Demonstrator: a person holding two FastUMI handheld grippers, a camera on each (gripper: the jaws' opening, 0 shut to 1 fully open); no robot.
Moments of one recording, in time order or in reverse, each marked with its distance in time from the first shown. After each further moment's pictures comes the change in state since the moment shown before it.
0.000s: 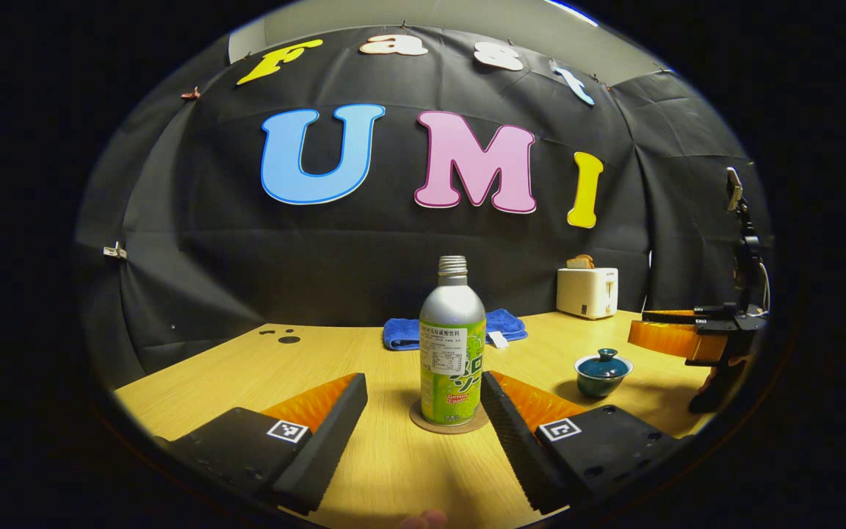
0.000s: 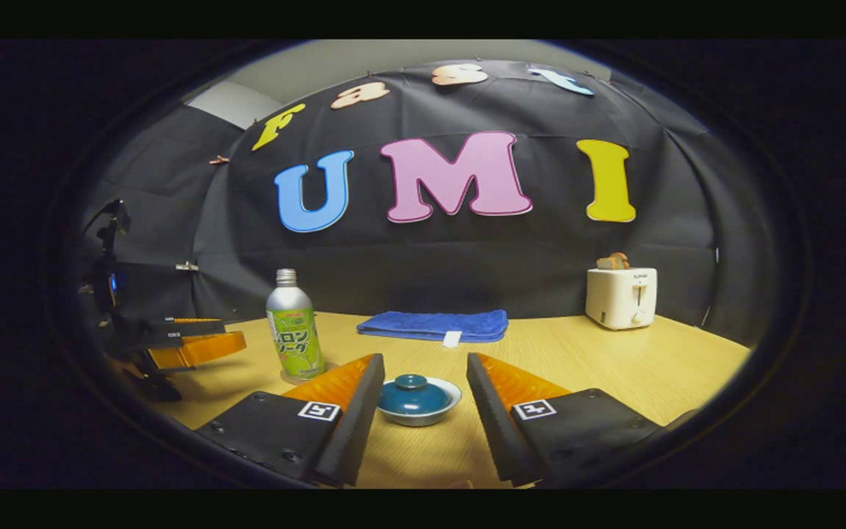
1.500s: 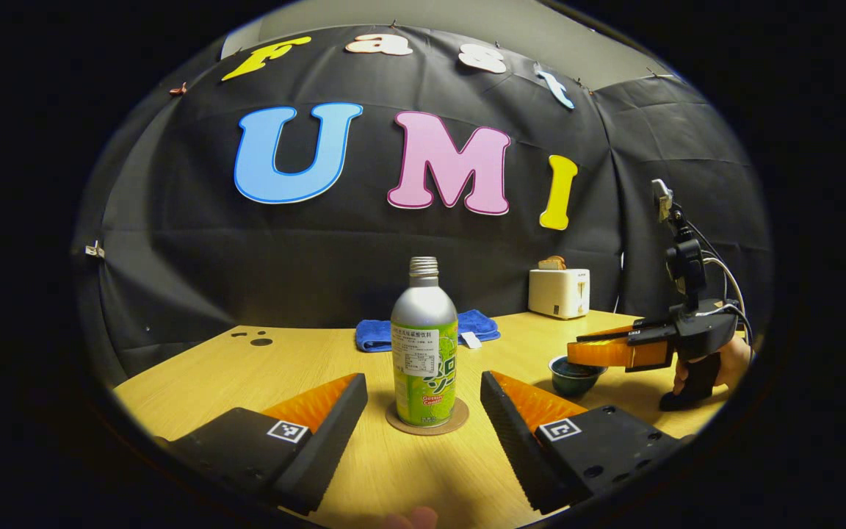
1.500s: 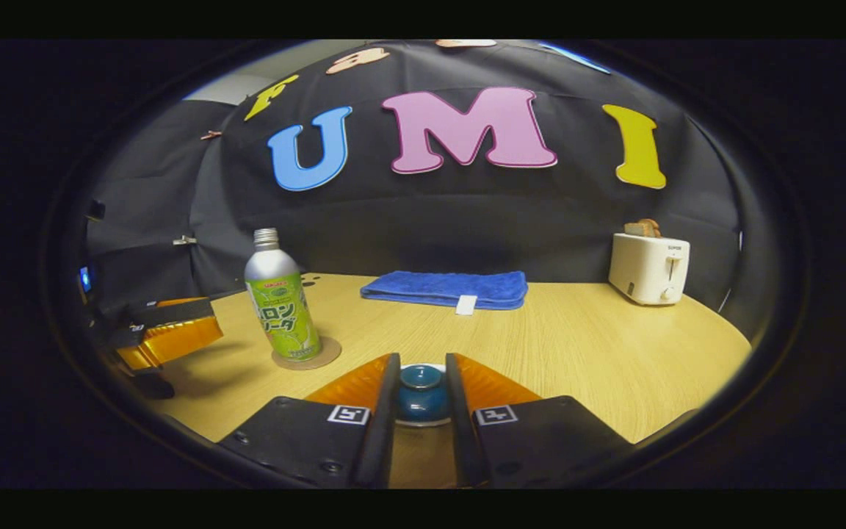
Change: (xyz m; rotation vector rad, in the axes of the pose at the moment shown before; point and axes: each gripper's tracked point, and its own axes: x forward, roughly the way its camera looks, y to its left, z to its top) left arm 0.000 -0.017 0.001 0.002 -0.005 -0.115; right arm 0.039 -0.001 -0.030 0.014 0.205 0.015
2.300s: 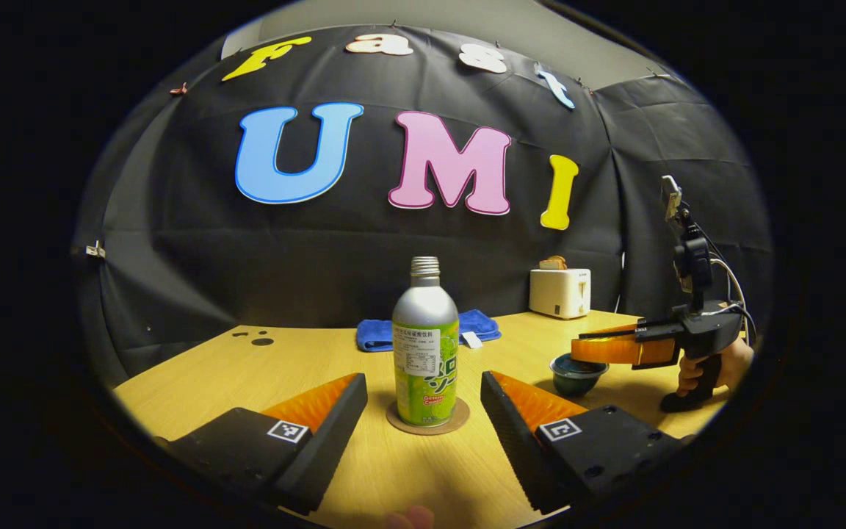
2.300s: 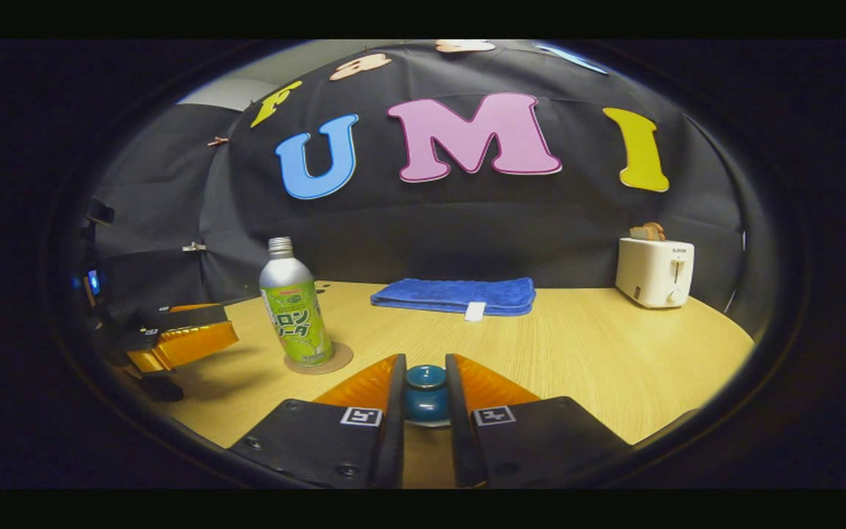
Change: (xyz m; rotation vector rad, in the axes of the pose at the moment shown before) left arm -0.002 -0.002 0.002 -0.001 0.002 -0.005; right arm -0.002 0.010 0.002 -0.003 -0.014 0.045
